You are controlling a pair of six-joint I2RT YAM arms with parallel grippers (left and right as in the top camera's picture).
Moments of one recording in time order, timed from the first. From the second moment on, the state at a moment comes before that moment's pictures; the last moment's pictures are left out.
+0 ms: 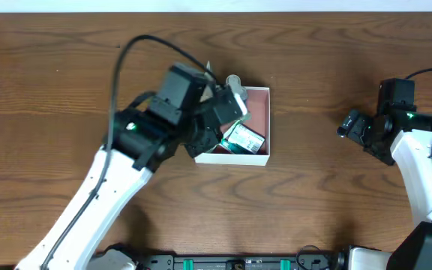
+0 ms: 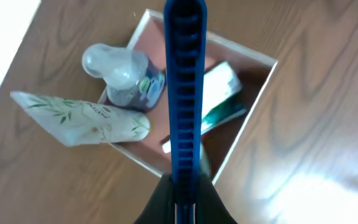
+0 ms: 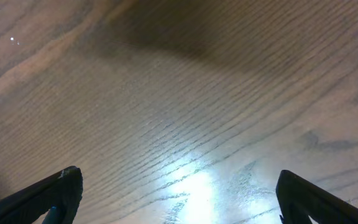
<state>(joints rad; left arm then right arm) -0.57 1.39 1.44 -1.03 0.13 0.59 -0.15 1.47 1.04 -0.85 0.06 0.46</state>
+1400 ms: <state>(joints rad) -0.83 1.28 1.43 -0.99 -0.01 0.57 -0.15 1.47 1.04 -0.85 0.06 0.46</state>
